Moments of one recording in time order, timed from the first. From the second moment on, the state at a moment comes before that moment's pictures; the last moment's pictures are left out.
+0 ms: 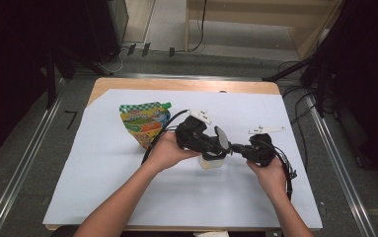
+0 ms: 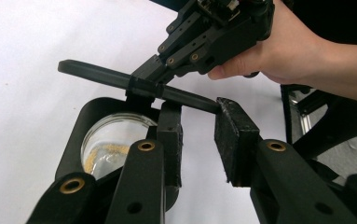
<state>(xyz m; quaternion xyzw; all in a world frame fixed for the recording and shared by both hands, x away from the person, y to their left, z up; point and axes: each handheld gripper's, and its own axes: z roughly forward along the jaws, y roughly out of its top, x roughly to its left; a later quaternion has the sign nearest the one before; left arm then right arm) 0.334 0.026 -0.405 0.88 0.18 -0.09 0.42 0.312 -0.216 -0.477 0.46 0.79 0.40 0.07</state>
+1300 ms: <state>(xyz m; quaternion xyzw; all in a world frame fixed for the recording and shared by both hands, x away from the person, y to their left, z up) 0.343 0.017 -0.393 0.89 0.21 -0.10 0.40 0.296 -0.223 -0.470 0.45 0.78 0.43 0.07</state>
